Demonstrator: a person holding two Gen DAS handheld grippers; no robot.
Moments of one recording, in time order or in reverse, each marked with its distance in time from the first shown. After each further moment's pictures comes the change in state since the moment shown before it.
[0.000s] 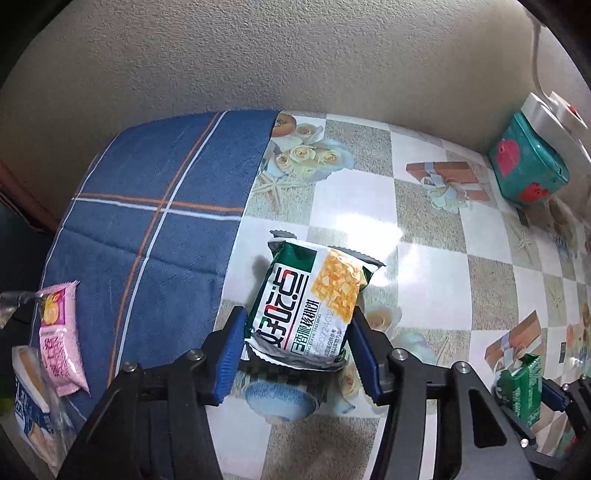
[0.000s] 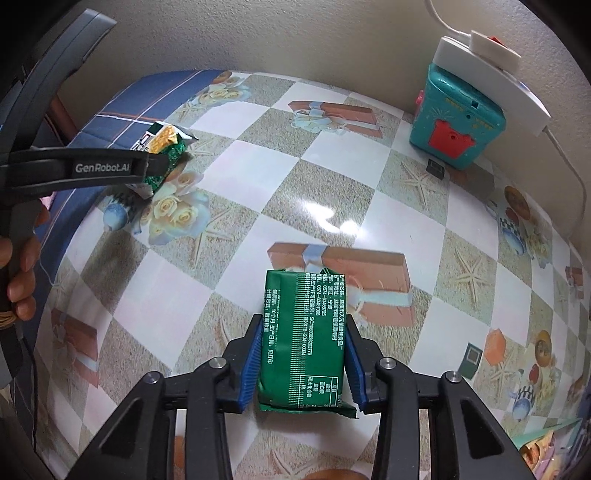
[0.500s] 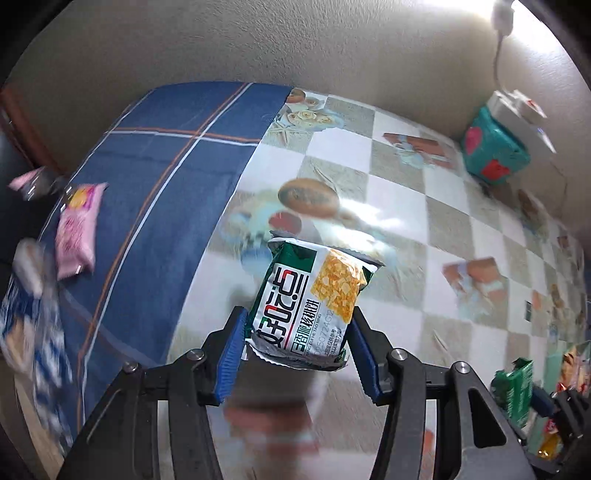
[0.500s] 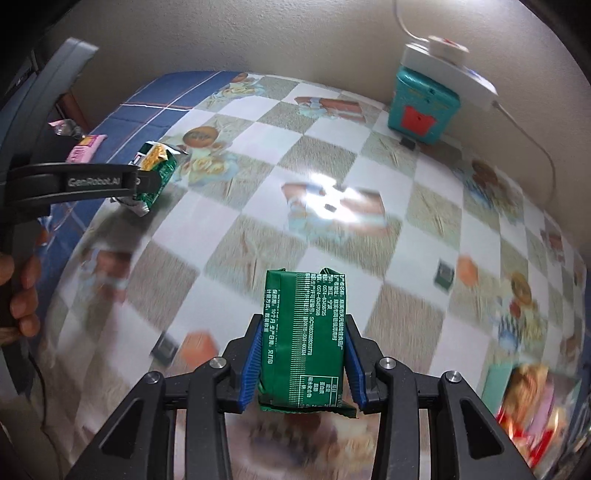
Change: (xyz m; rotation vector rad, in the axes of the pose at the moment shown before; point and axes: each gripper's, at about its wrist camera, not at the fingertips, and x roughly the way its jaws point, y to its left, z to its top) left arm -0.056 0.003 -0.087 -0.130 0.016 -0.060; right arm -0.057 0.007 -0.074 0.008 -0.022 0.009
